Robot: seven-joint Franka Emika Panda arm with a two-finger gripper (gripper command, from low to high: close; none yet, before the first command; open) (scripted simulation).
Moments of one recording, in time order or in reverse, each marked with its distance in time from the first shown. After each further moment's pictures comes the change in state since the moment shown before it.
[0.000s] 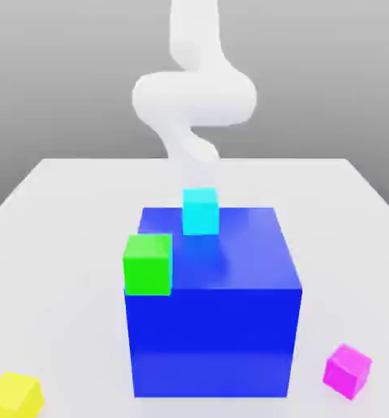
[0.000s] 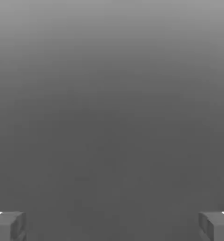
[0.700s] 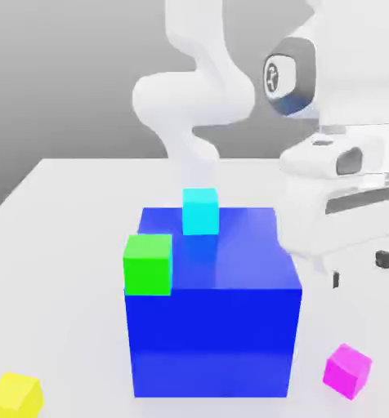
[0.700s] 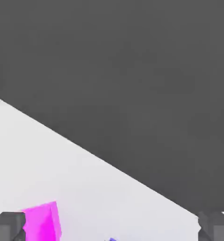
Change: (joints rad) arm 0.212 0.768 0.149 -0.095 -0.062 0.291 -0.158
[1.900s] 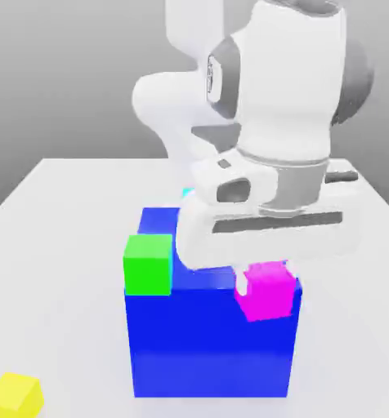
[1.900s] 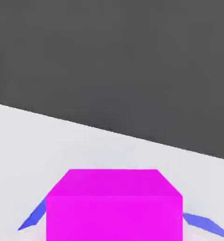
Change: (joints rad) arm -0.196 -0.188 -0.129 0.066 0.007 -0.376 0.270
